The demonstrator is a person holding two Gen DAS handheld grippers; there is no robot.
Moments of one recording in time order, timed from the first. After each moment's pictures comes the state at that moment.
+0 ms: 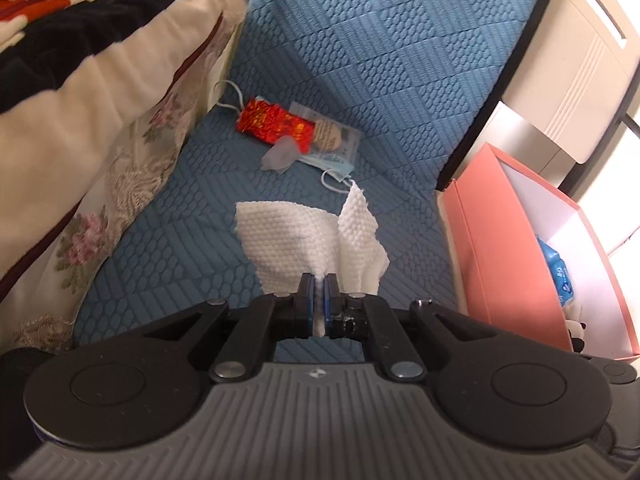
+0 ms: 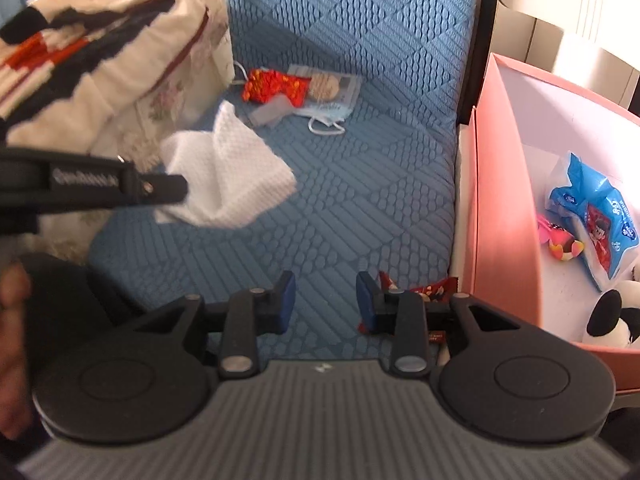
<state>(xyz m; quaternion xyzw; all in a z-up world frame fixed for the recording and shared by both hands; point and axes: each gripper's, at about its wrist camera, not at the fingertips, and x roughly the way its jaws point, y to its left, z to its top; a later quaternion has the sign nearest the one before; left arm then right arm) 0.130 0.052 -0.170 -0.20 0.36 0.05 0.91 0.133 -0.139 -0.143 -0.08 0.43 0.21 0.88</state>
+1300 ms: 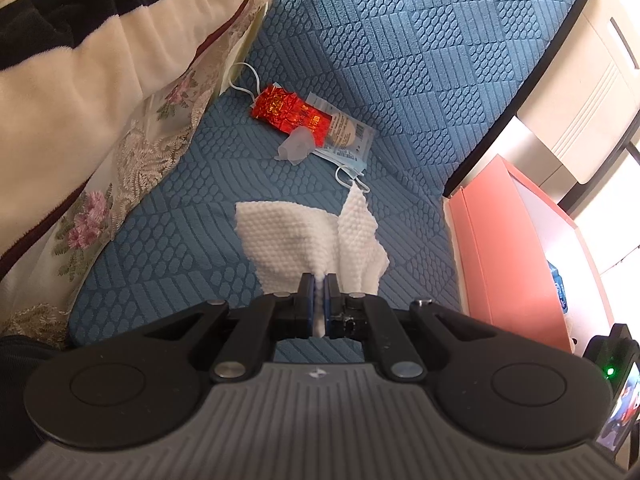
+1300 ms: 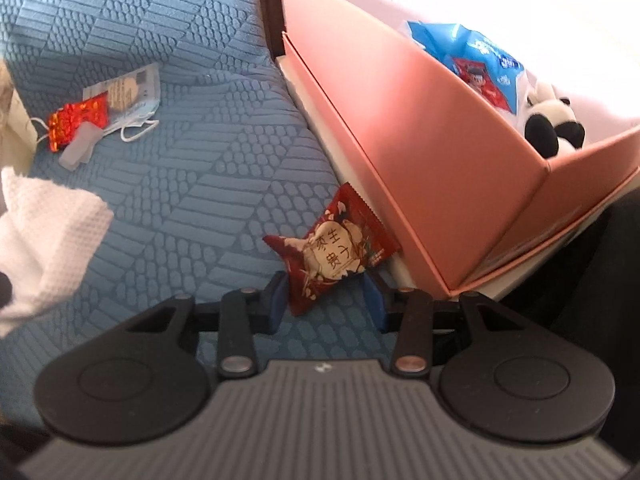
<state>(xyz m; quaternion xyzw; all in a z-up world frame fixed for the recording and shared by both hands) 0.134 0.078 -0.183 -0.25 0.36 0.05 0.90 0.149 -0.138 -0.199 0.06 0.45 -0.10 0.88</state>
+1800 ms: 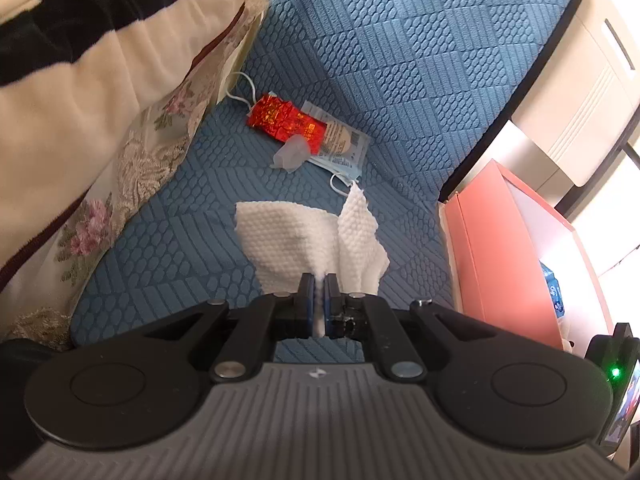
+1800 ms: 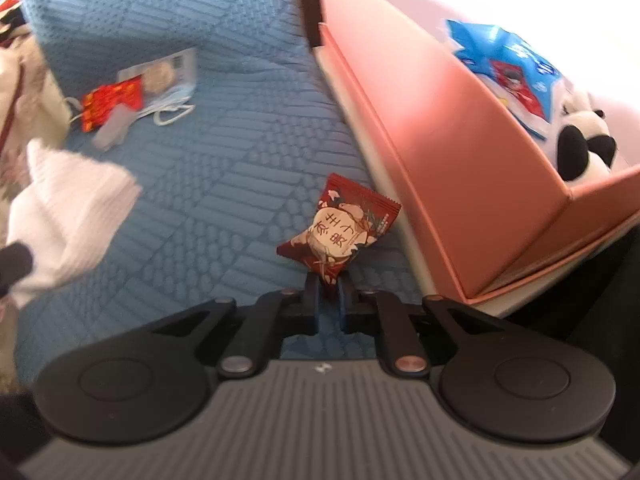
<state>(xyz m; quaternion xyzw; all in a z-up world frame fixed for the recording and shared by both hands) 0.129 0.072 -0.176 -0.24 0.35 0.05 0.90 0.148 -0.139 -0.195 0.06 0.48 -0.03 0.88</state>
